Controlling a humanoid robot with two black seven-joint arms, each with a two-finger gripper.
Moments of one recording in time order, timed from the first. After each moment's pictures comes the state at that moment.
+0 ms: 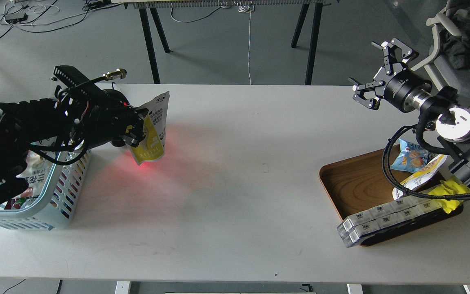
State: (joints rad) left arm -0.83 0.93 -0.50 -1.76 1.97 -0.49 0.16; right arm 0.94 -0.39 0.50 0.49 0.24 0.47 -0.05
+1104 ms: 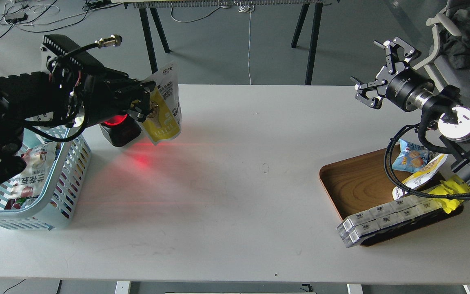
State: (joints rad) left arm -0.87 0.92 -0.61 -1.76 1.88 -0.49 0.16; right arm 0.94 -0.40 0.50 0.49 0.24 0.47 -0.05
